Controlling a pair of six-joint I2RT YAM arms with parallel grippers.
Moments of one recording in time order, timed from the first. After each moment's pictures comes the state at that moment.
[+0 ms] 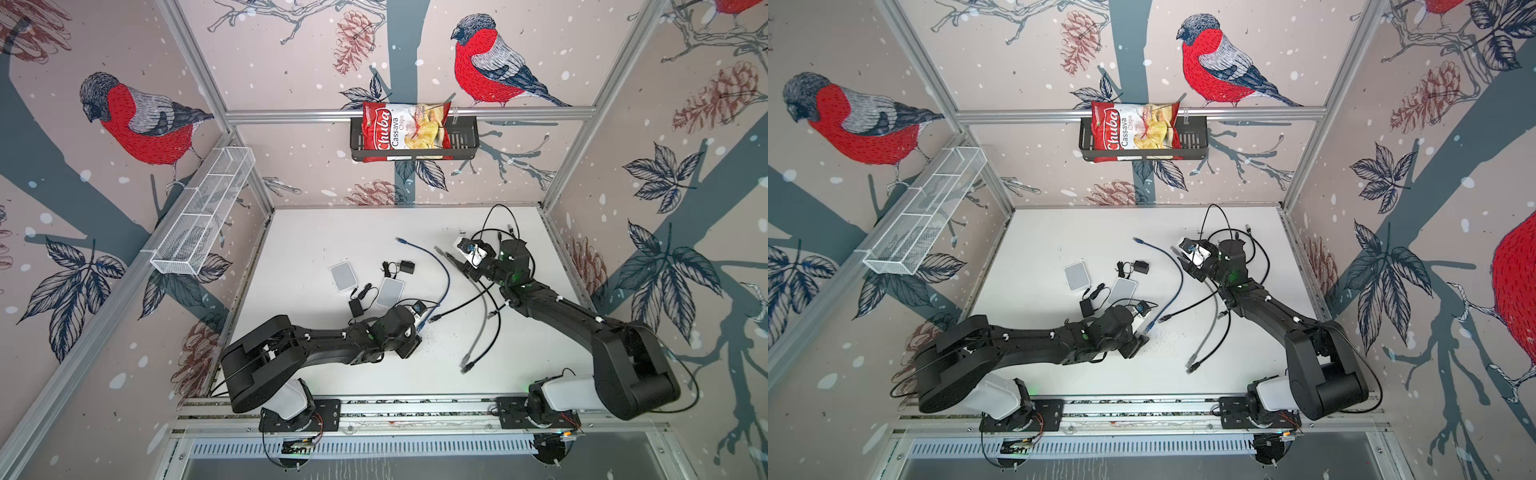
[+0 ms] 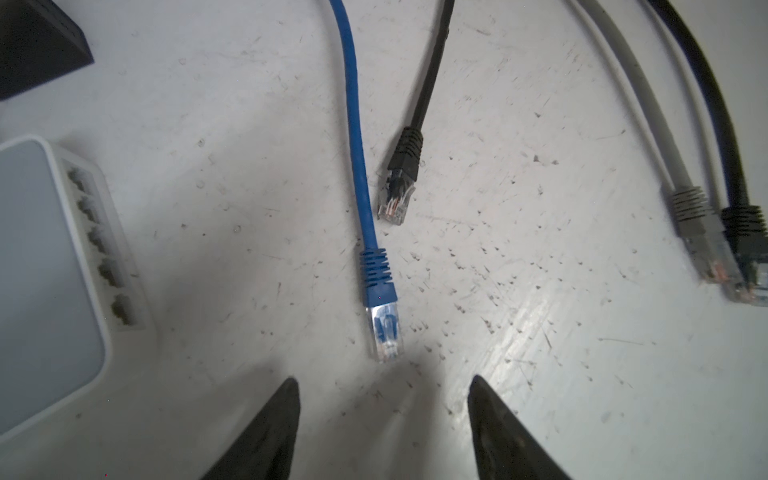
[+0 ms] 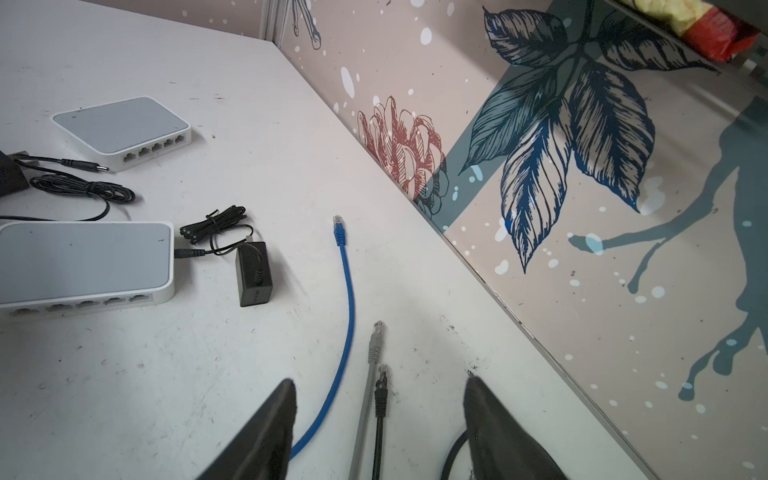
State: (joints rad) left arm -1.01 1.53 0.61 0.08 -0.05 -0.12; right arm 0.35 1.39 0.71 0.35 -0.37 -0.63
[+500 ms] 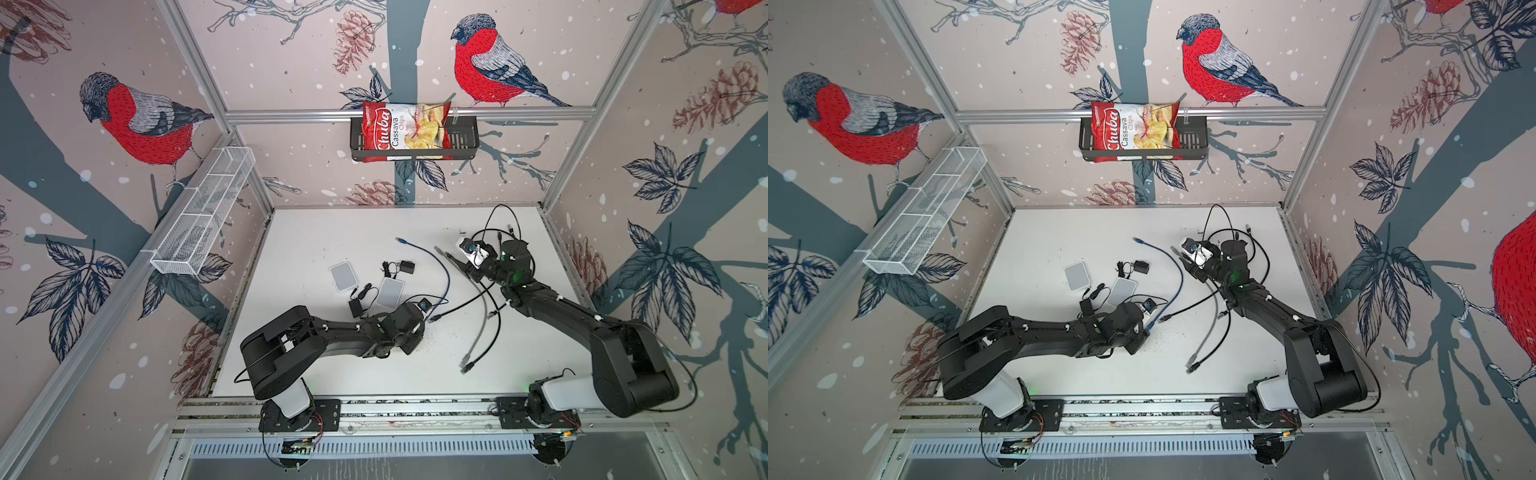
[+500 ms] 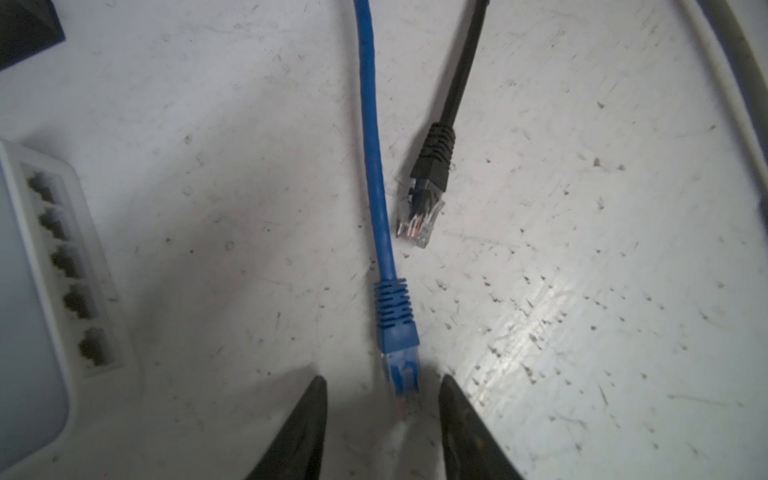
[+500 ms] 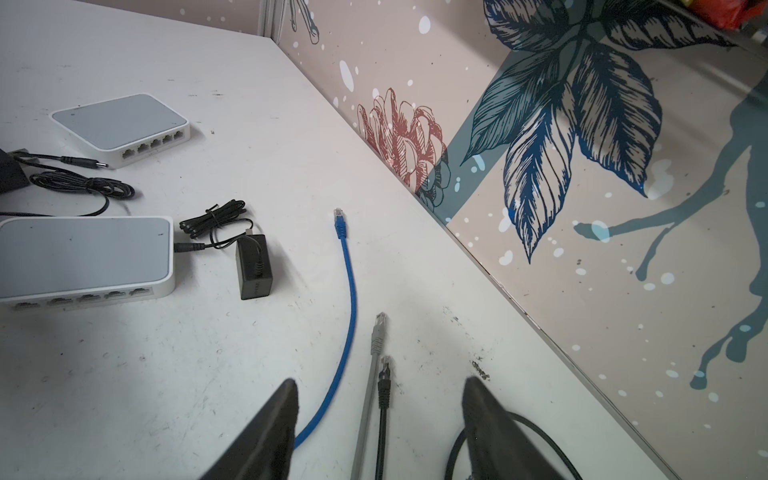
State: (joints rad) left arm -1.01 1.64 0.70 0.03 -0.08 -0.13; right arm 0.32 1.40 0.70 0.36 -0.40 -0.63
